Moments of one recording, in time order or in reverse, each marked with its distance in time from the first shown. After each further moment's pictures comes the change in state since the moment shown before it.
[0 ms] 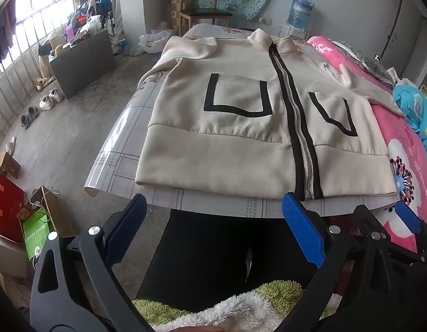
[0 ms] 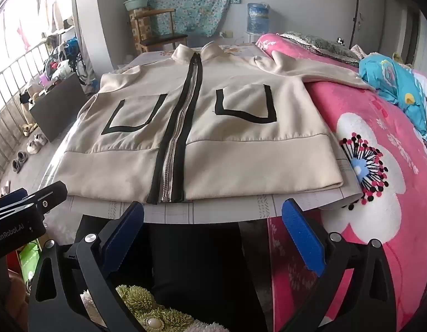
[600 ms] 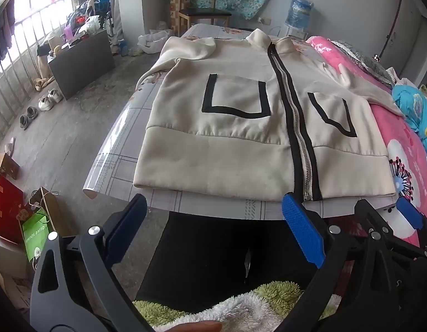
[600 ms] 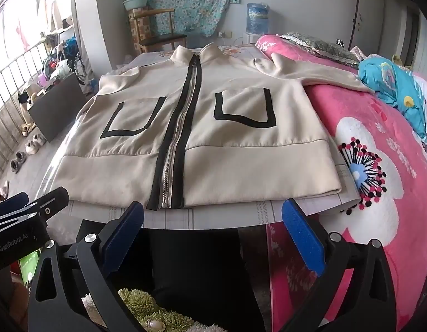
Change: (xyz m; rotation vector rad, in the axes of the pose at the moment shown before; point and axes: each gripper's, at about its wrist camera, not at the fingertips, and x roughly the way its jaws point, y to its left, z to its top) left arm 0.001 -0.002 0.002 0.008 0.001 -0.002; right arm 0.001 0.002 0.008 -0.007 -0.001 -0.009
